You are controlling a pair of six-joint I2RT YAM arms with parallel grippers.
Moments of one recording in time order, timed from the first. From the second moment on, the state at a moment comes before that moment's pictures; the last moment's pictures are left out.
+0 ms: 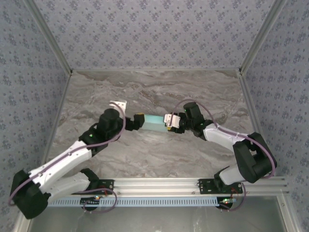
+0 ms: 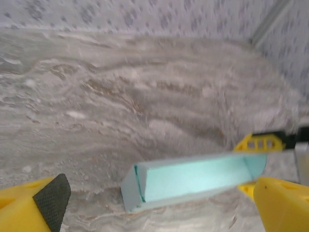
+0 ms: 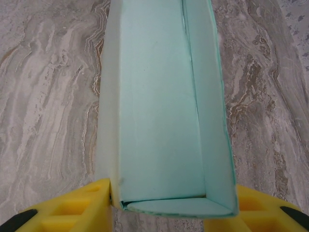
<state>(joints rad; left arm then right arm) -0.68 0.96 0.70 -0.14 -0.15 -0.43 0.51 1.44 0.70 0.03 -0.36 -0.94</state>
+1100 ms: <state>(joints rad) -0.59 1.44 0.78 -0.02 0.07 -0.79 0.46 1.50 0.76 0.00 -0.41 -0.91</state>
